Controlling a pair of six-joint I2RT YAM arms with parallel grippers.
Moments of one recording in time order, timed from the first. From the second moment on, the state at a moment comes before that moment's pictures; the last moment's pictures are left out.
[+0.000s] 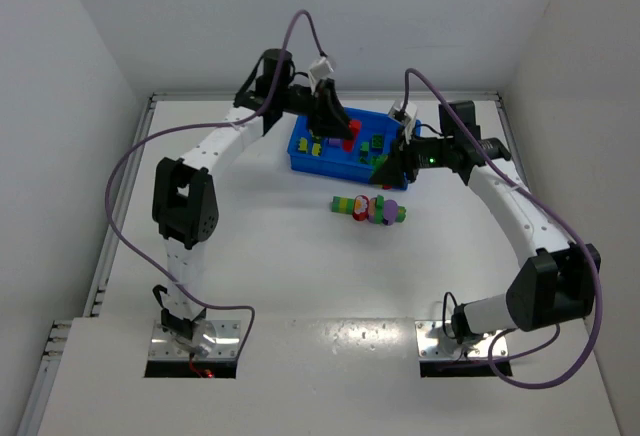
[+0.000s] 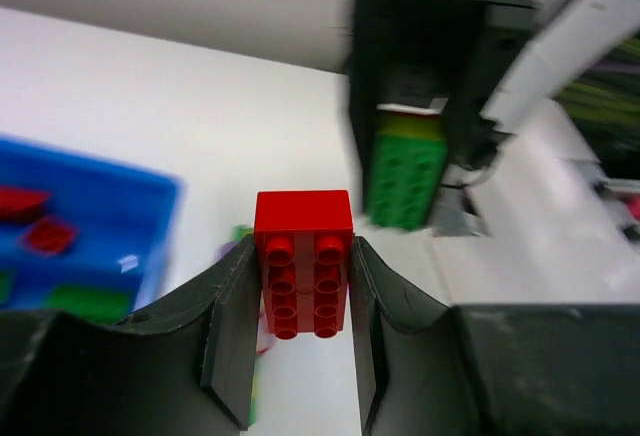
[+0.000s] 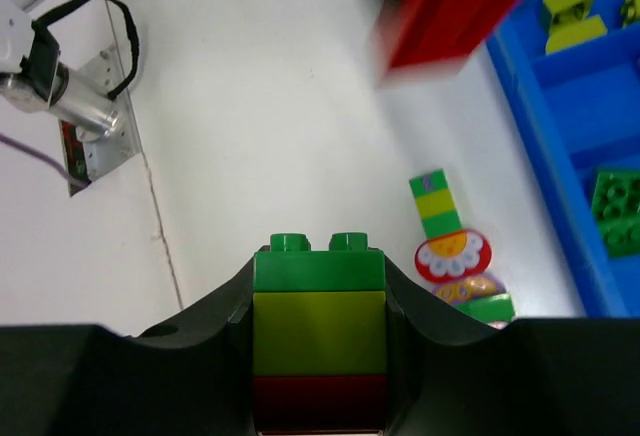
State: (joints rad) left arm -0.41 2.06 1.87 -0.10 1.40 -0.07; right arm 0.20 1.42 1.20 -0.54 -0.96 -0.32
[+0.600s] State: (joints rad) left arm -0.52 2.38 2.07 0.09 1.05 -0.25; right arm 0.15 1.28 1.13 -0.61 -0.84 -0.32
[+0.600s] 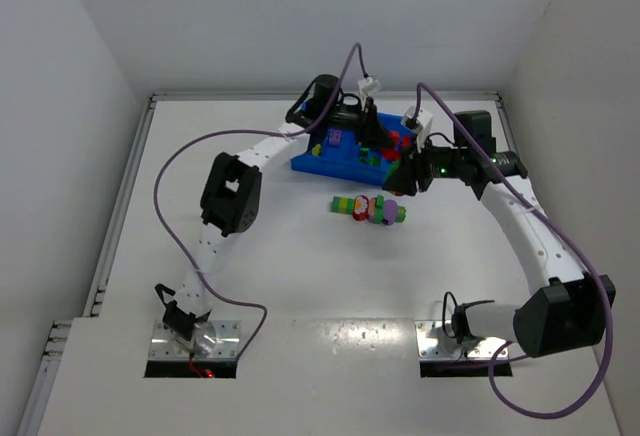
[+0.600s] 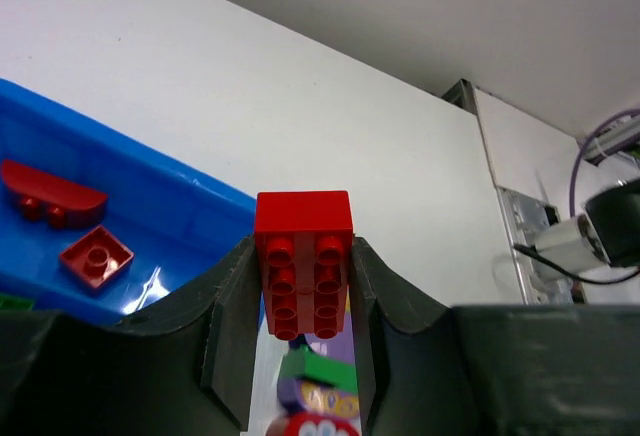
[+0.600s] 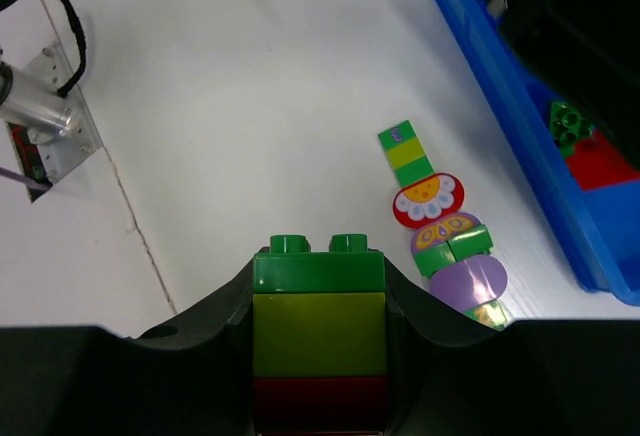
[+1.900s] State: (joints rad) left arm -0.57 2.04 1.44 0.36 0.59 -0.20; right arm -0.01 1.40 1.12 -0.29 -0.75 0.52
